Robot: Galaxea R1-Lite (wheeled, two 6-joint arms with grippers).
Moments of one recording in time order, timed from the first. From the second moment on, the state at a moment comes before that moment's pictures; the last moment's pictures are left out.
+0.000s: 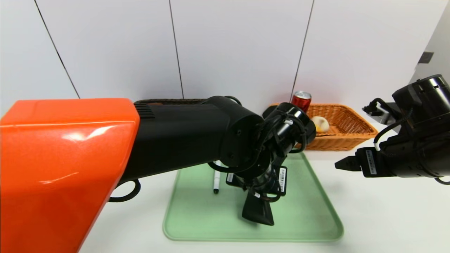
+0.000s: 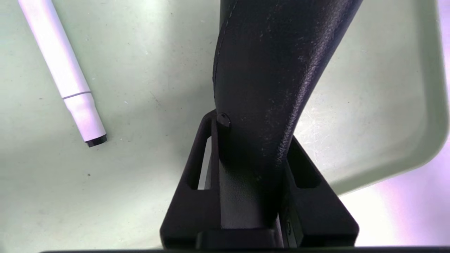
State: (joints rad) left arm -0.98 2.19 -1.97 0.75 0.25 -0.61; right arm 0.29 1.49 -1.04 0.42 -0.20 0.19
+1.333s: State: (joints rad) left arm -0.41 1.95 -1.97 0.45 0.10 -0.35; right arm 0.28 1.53 -1.05 0.42 -0.20 0.19
